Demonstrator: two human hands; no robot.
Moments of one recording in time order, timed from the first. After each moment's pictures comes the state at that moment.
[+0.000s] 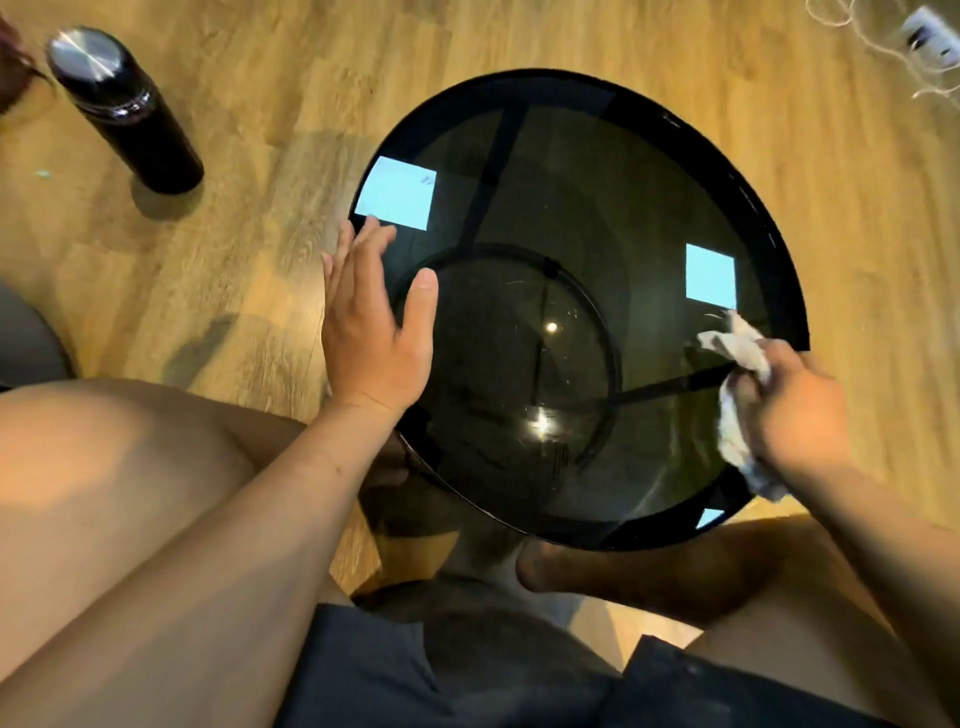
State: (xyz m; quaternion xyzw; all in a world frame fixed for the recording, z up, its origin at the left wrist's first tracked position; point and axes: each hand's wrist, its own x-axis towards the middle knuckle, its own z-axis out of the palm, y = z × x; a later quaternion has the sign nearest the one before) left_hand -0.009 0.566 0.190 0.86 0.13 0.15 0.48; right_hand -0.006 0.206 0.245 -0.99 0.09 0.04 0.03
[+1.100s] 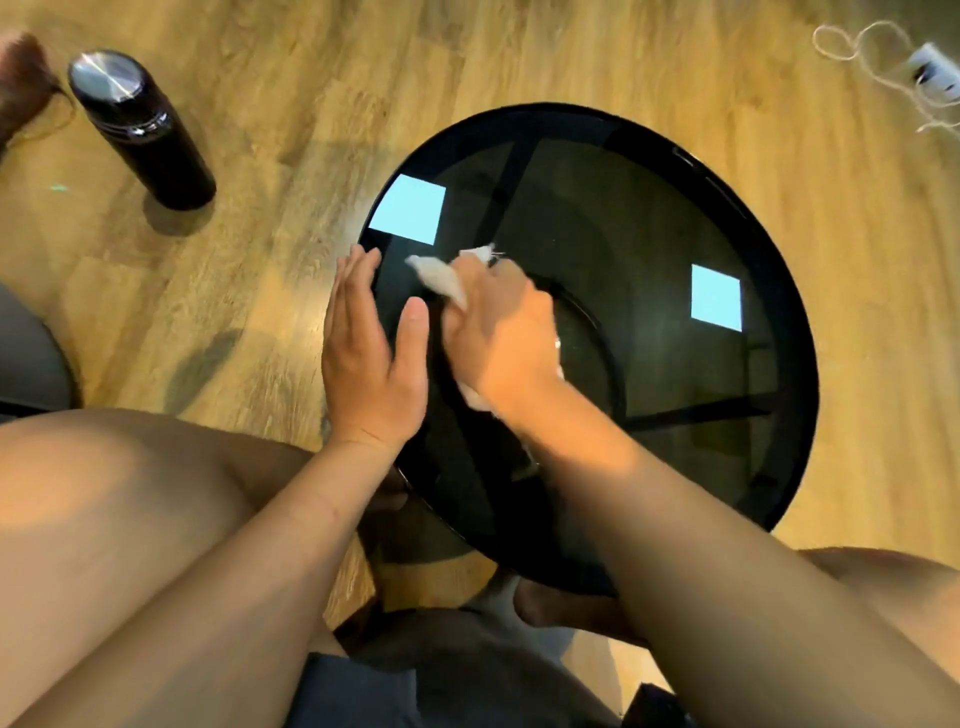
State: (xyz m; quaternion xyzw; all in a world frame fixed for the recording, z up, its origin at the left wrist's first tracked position) left_hand -0.009 0.568 0.193 0.81 0.16 0.17 0.53; right_hand 0.051 0.469 0.222 -0.99 -0.11 0.03 0.09
